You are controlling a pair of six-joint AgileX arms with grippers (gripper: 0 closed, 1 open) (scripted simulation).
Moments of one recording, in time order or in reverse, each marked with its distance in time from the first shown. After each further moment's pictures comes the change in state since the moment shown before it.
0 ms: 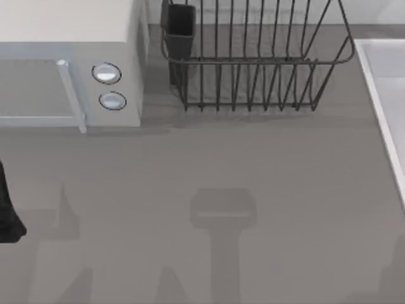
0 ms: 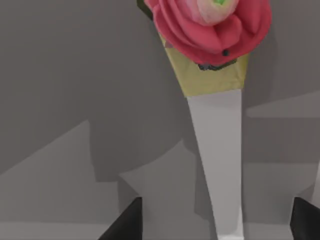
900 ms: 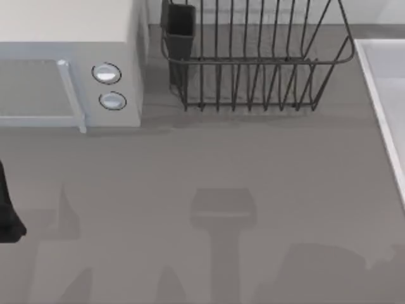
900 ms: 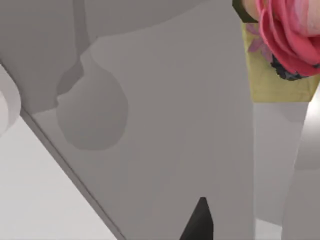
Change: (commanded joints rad) left arm 0.000 0.000 0.000 0.000 0.000 0.000; right arm -0.012 -0.195 0.624 -0.859 0.006 0.017
